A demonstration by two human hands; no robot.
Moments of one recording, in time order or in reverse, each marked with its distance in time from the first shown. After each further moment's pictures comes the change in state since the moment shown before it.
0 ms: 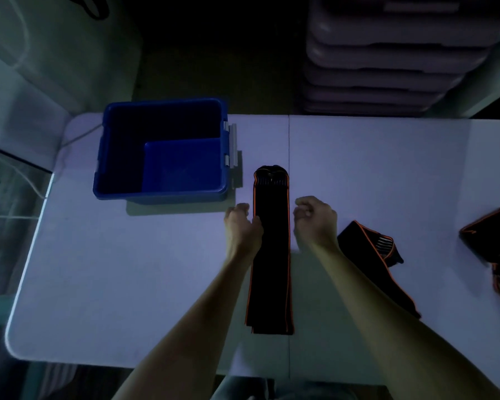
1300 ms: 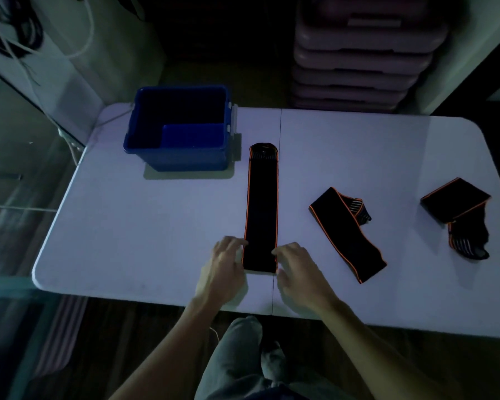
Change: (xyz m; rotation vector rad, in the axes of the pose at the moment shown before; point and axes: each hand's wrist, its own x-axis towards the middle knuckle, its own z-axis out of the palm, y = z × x) left_hand -0.177 -0.106 -0.032 0.313 -0.032 0.461; right_hand -0.205 0.051 -0.044 -0.202 -0.432 -0.297
